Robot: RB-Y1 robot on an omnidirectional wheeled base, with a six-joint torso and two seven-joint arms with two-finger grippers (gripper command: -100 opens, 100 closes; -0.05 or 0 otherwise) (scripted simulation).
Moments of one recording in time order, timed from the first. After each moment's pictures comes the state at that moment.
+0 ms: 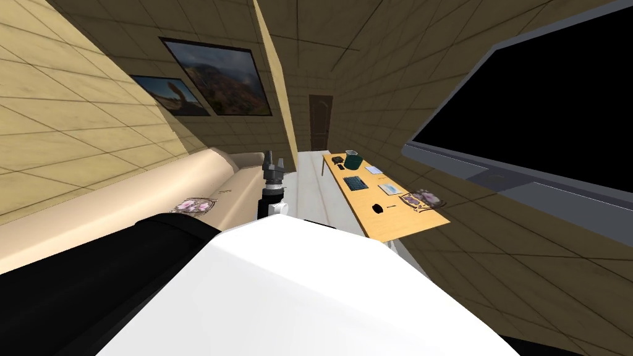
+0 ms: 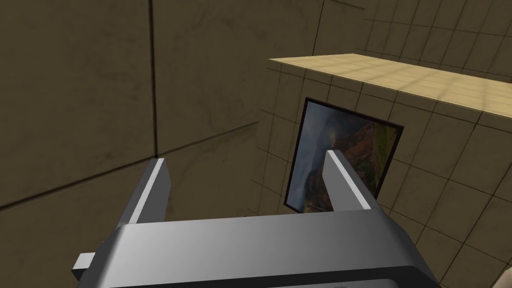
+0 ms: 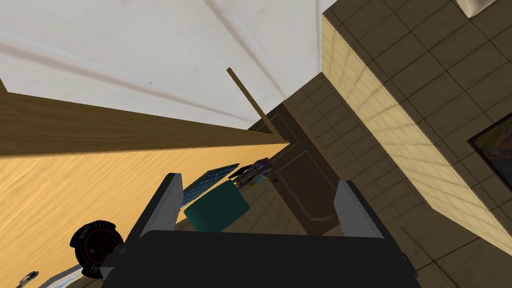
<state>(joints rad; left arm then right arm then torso) 0.50 -0.04 -0.05 -2.36 0.06 -0.43 -0.11 0.74 -0.66 0.10 -1.41 0.65 -0.73 -0.09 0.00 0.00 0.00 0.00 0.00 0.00</state>
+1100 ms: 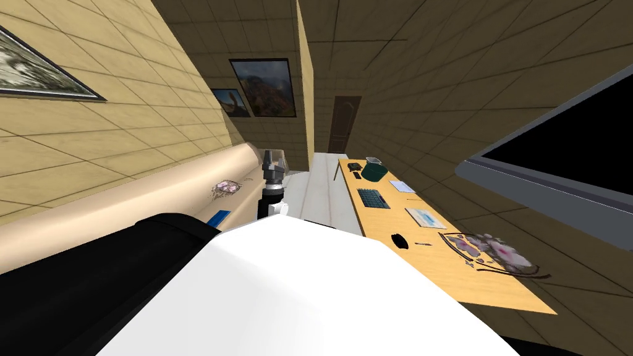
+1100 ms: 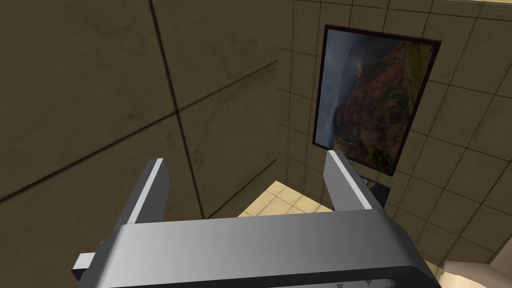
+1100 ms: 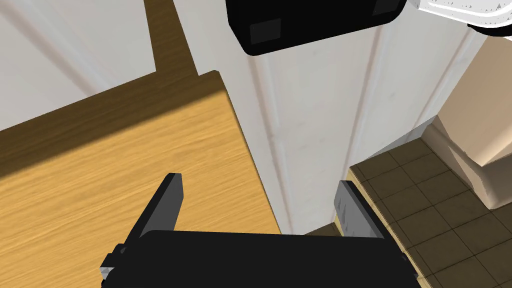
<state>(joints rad) 0.50 -0.04 -0.05 -2.36 0.06 -0.43 -0.11 0.81 -0.87 0.12 -1.16 0.85 -0.72 -0.17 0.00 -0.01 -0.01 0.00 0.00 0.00</state>
